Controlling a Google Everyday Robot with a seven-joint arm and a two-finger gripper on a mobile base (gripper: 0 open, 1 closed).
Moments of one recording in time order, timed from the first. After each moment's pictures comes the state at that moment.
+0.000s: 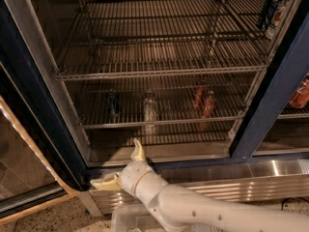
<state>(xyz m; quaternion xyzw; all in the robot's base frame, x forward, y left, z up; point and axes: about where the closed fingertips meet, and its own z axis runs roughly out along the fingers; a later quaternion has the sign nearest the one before) 0.487 0.122 0.646 -0.33 0.70 0.22 0.60</state>
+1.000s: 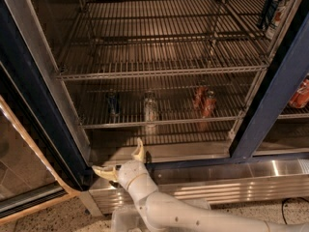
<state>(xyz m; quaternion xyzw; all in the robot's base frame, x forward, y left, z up) 0.544 0.122 0.603 -0.22 0.69 0.18 0.67</state>
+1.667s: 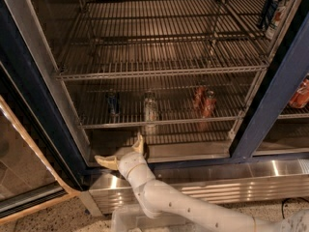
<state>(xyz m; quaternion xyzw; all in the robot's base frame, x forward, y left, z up) 0.597 0.126 0.575 -0.20 0.69 0.20 0.67</state>
